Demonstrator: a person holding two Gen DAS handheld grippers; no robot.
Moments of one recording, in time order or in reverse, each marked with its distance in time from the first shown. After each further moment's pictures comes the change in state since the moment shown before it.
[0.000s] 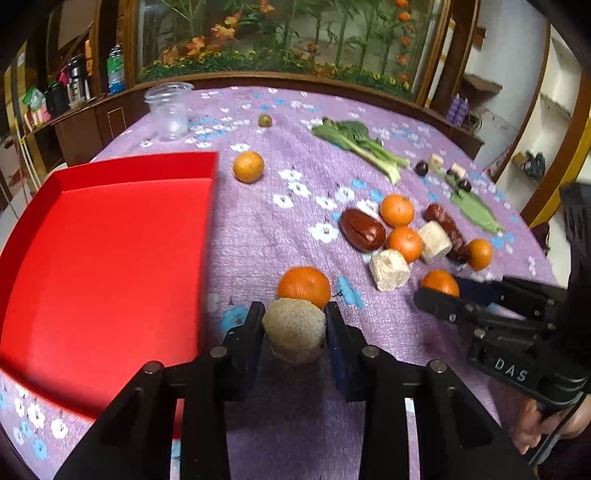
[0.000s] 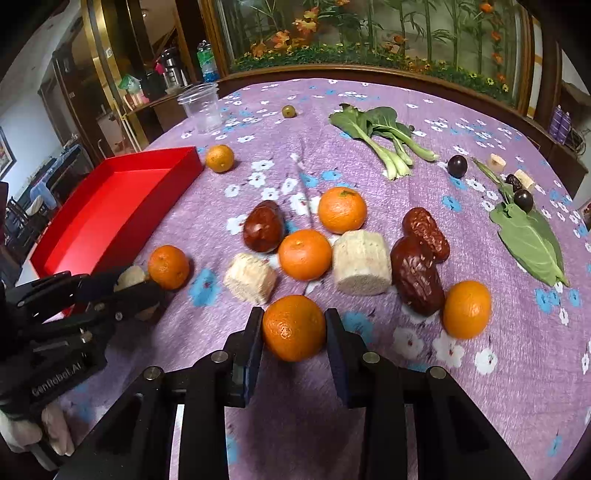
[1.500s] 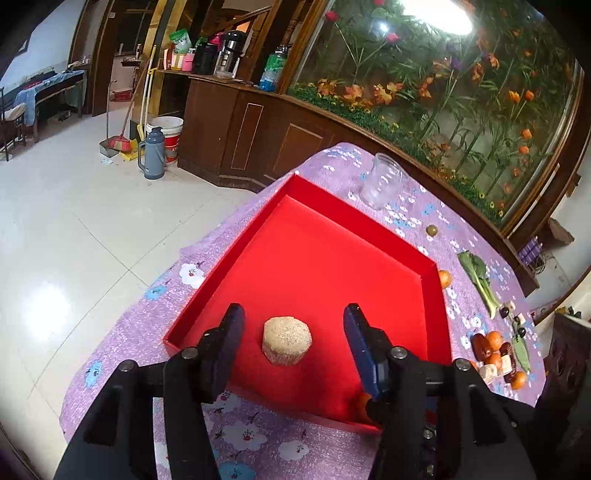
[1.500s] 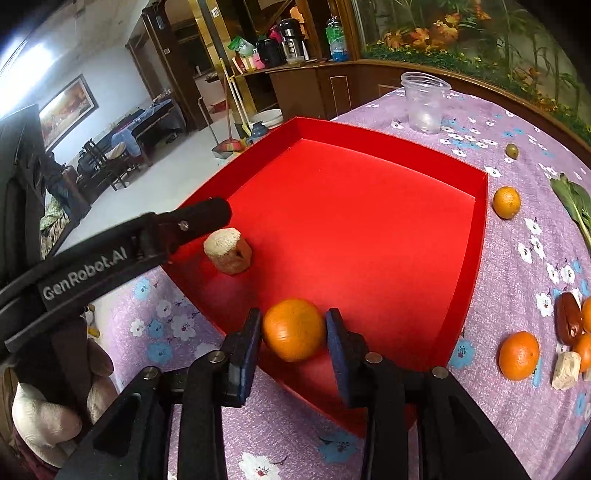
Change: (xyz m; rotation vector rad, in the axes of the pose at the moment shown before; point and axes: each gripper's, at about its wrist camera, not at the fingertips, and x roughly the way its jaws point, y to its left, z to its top) left arm -0.092 0.204 -0.029 -0.488 -0.202 0.157; right arm 0.046 0.229 0.033 -0.237 0.060 0.302
